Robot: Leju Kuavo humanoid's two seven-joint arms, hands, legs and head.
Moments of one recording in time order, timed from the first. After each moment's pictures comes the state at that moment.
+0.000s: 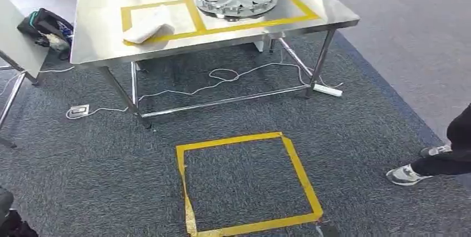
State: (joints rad) left arm 0.33 -0.09 0.07 -2.11 -0.03 0.09 -0.70; right arm -0.09 0.13 -1.06 -0.19 1.16 -0.01 -0.27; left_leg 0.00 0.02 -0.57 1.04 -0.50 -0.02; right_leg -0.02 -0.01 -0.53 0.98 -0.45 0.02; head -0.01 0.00
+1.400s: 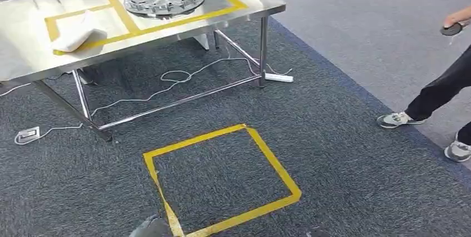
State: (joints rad) left arm 0.00 -0.06 -0.32 -0.39 -0.22 0.32 -0.43; right arm -0.07 0.17 -1.06 -0.19 1.18 0.00 -0.18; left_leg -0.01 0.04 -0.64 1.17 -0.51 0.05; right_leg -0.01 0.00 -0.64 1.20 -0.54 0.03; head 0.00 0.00
